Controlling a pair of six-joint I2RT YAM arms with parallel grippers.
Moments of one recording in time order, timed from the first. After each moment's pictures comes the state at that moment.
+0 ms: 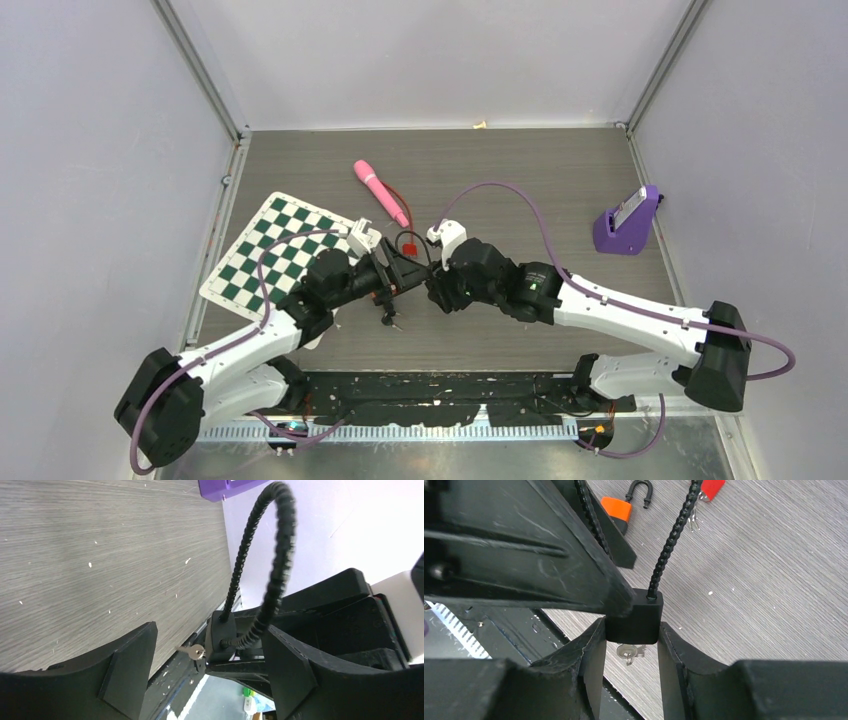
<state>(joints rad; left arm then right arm) -0.68 0.99 0.41 0.35 0.32 -1.14 1.07 1.21 0.96 -0.43 0.15 0.32</state>
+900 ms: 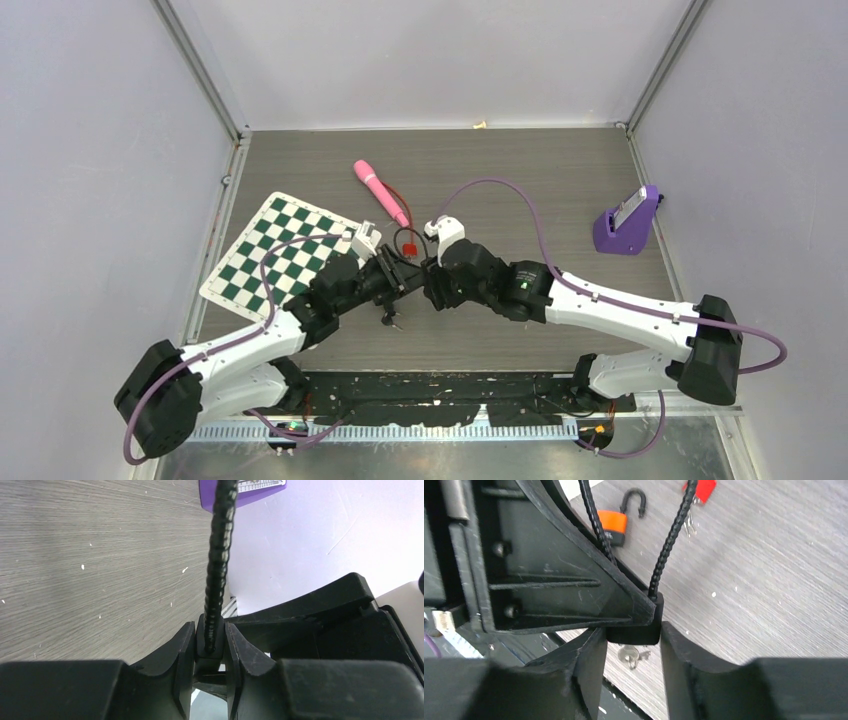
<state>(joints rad) -0.80 1.03 0.42 0.39 0.15 -1.21 1.10 1.26 1.01 -0.45 0.23 0.42</state>
